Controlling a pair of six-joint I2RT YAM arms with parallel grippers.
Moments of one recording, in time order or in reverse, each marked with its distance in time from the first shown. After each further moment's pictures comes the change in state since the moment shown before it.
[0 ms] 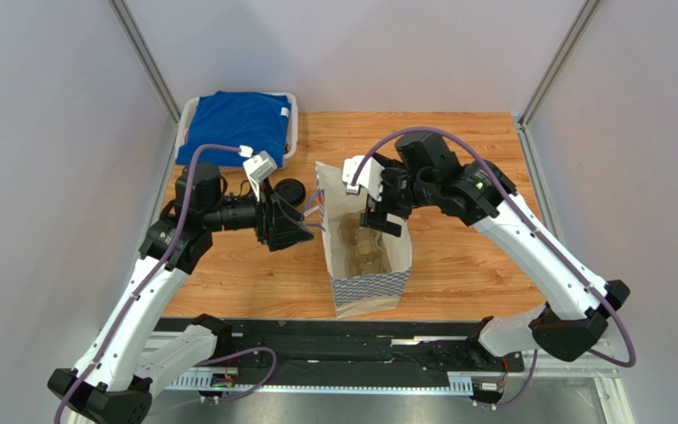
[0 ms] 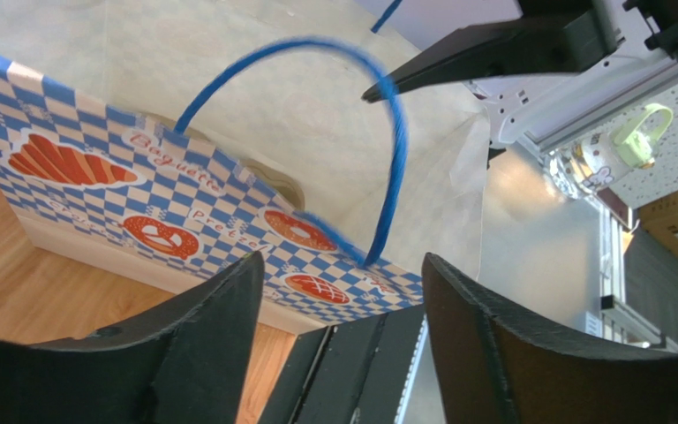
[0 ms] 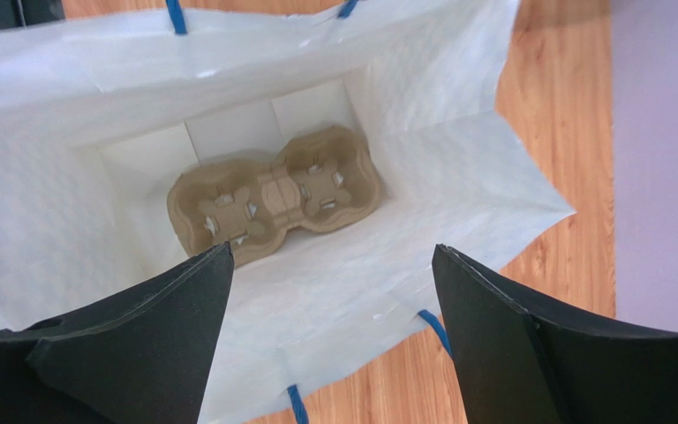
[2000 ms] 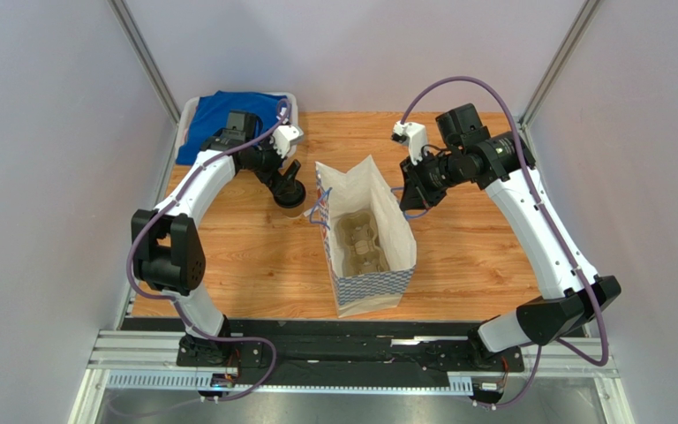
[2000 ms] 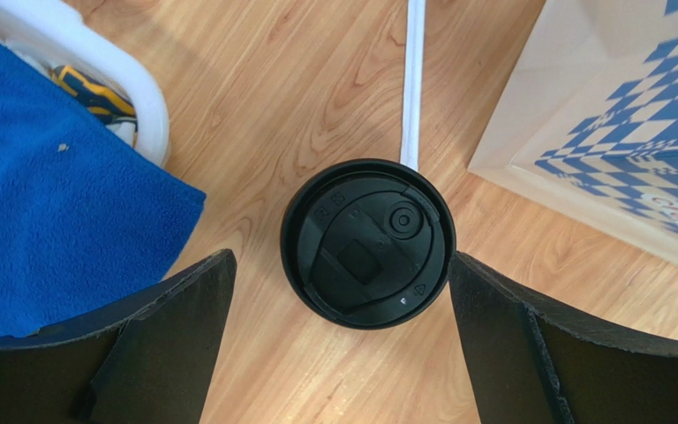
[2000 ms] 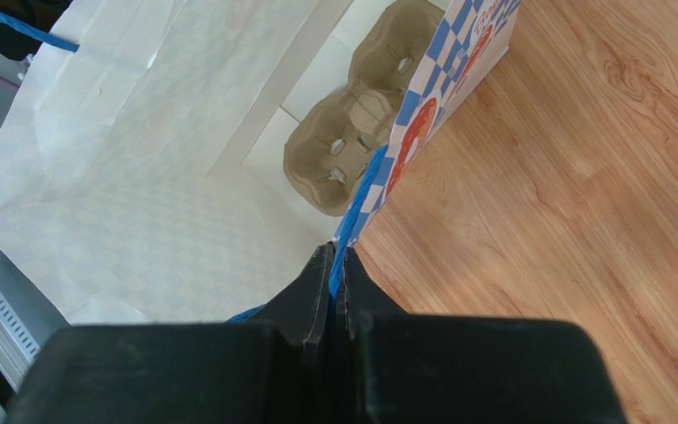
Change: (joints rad) left arm 0.192 0.814 0.386 -0.137 -0.365 0.808; right arm -0.355 0.063 0.063 -0.212 -0.263 0.463
